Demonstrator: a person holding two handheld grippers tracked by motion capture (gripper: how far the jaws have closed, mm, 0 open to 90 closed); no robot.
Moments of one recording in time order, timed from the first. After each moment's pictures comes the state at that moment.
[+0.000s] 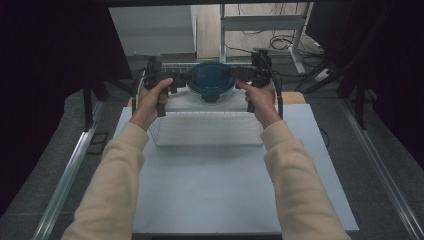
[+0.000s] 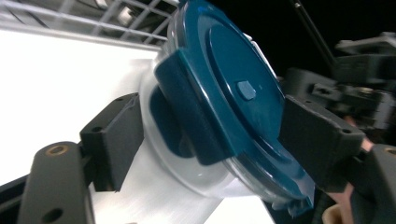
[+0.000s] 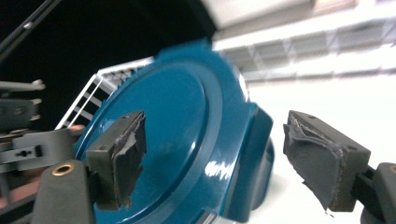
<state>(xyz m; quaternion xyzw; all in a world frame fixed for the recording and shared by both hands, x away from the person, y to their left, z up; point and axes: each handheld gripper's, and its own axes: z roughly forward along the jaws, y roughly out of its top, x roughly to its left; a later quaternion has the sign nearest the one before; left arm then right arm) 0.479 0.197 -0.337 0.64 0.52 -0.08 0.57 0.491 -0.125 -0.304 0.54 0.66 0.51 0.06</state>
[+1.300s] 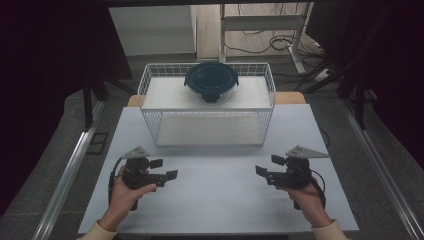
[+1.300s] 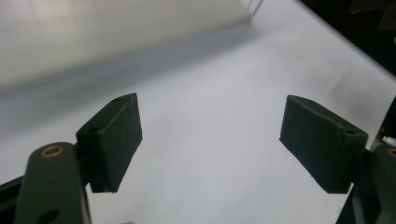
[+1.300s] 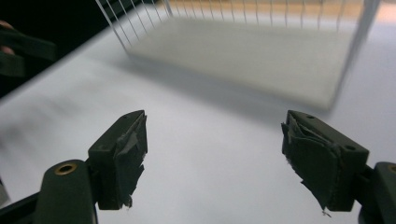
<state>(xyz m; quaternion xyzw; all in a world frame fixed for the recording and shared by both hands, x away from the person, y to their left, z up) 0.263 0.202 -0.478 0.77 0.45 0.05 0.45 0.291 -0.238 -0.451 0.41 0.77 0.47 0.12</state>
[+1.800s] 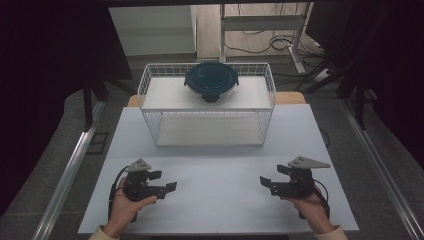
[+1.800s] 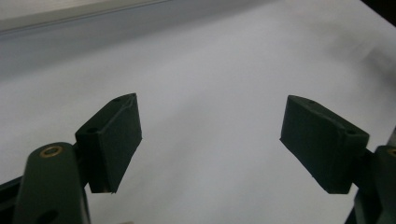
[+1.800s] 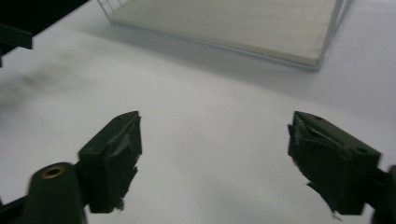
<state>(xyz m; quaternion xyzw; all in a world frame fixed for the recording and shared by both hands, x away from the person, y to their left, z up) 0.249 0.204 -0.498 0.77 0.47 0.07 0.42 0.280 -0.250 -0.470 0.42 0.78 0.44 0.12</state>
